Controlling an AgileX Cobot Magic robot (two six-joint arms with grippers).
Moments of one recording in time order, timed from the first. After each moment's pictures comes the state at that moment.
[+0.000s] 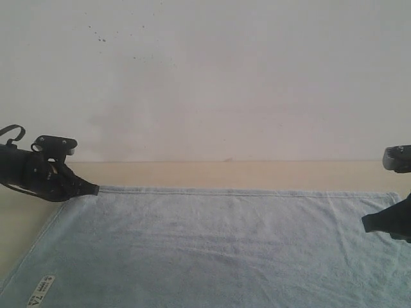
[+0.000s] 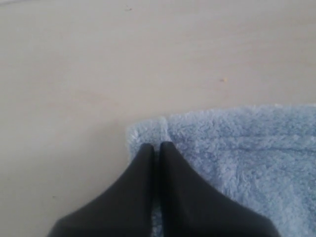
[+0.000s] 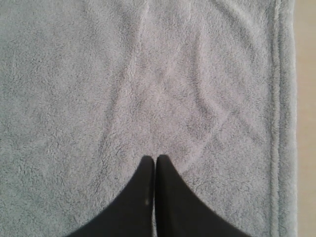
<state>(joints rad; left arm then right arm) -0.03 2.38 -1.61 0.16 0.14 -0.03 0.00 1.57 -0.80 0.27 0.27 -0.37</state>
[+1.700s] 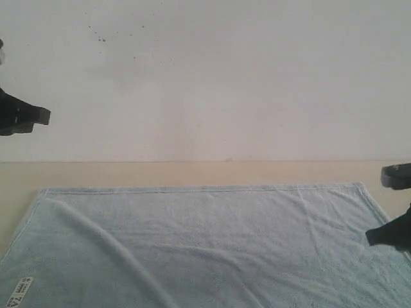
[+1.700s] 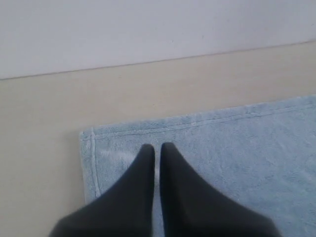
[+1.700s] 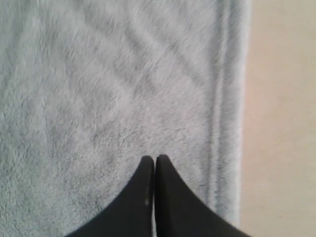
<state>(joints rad) -0.02 1.57 -1.20 -0.27 0.40 0.33 -0.04 1.70 -0.82 0.27 0.21 -0.43</state>
